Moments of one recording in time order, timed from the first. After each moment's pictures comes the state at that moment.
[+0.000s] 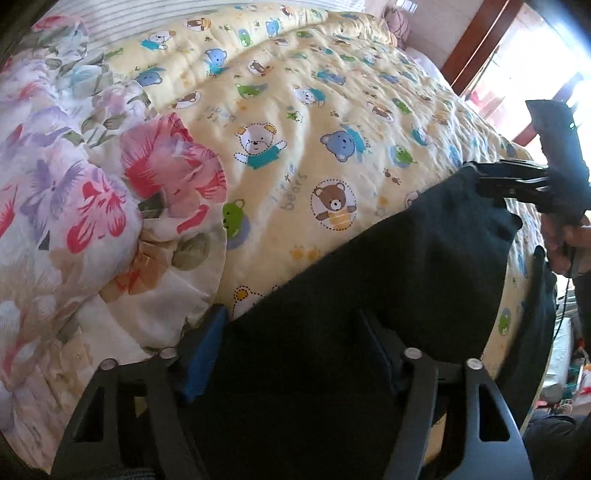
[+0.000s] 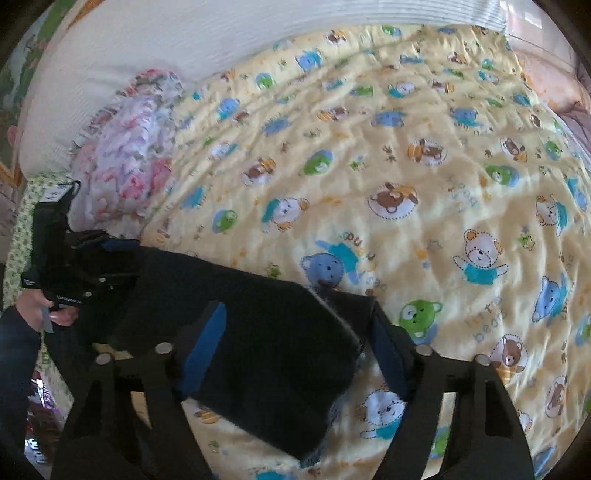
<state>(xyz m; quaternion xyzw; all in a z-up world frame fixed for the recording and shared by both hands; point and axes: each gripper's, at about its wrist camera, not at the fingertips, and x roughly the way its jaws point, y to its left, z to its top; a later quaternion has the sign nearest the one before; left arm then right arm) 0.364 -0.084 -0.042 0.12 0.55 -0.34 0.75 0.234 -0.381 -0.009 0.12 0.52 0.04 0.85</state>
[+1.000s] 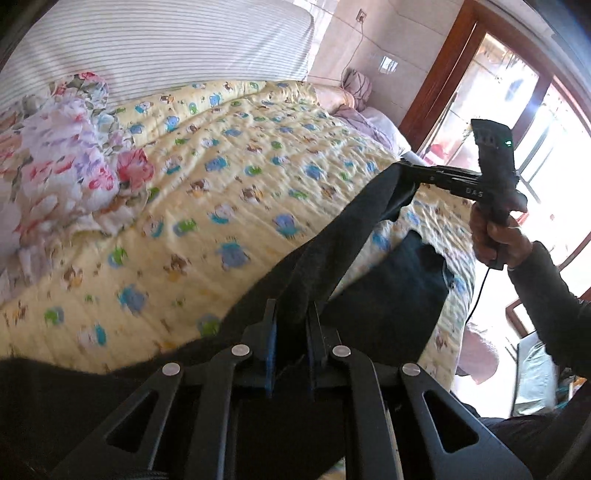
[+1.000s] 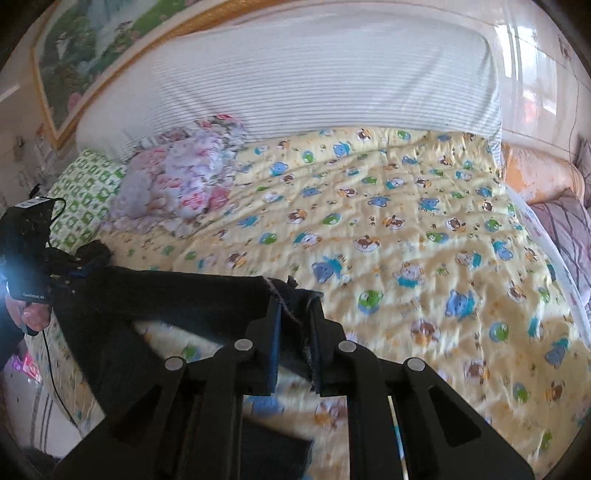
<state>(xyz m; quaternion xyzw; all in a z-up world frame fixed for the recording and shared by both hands) 0.167 -0.063 0.044 0.04 0.45 -0.38 0.81 0.109 -0.379 0.068 0.02 0.37 0.10 0.92</state>
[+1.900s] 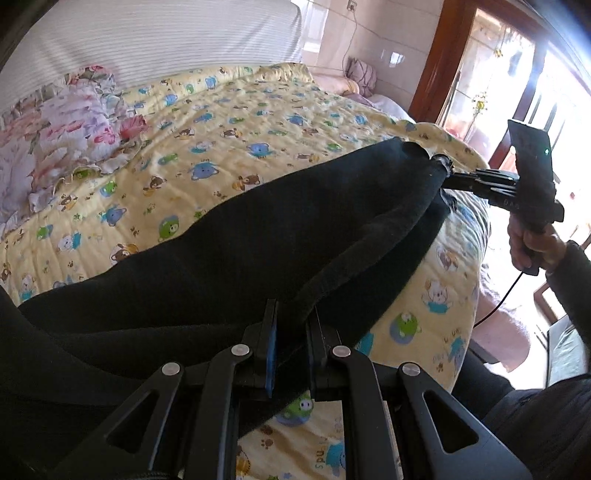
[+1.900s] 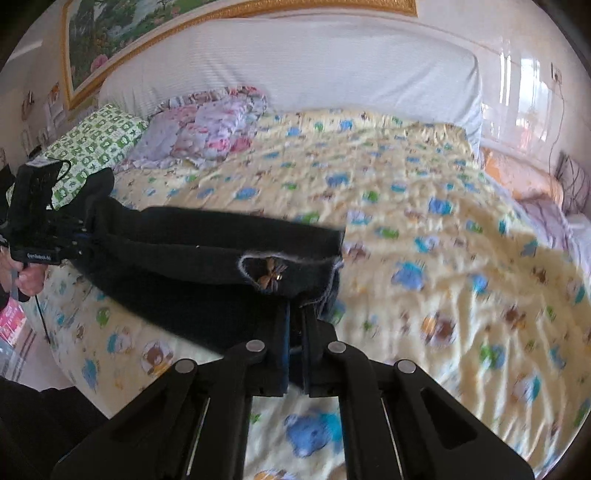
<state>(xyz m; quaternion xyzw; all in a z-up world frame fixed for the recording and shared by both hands) 0.074 -0.072 -0.015 0.08 0.43 -0.34 0.83 -0.024 -0.356 0.011 -0.03 0.36 0.07 0.93</state>
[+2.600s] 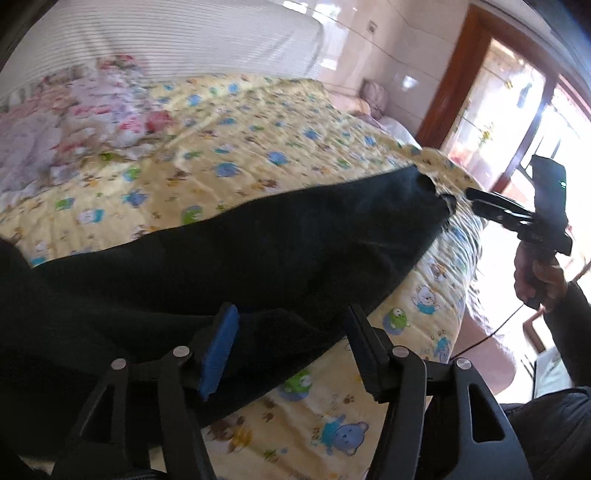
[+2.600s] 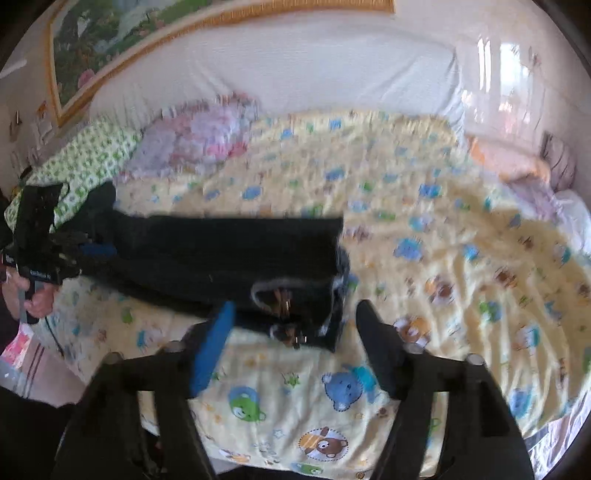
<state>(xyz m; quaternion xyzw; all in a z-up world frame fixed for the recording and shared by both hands) 0.062 -0.035 -0.004 0.02 0.42 -0.32 0.85 -0.061 -0.340 0.035 0.00 0.33 0.04 0.94</state>
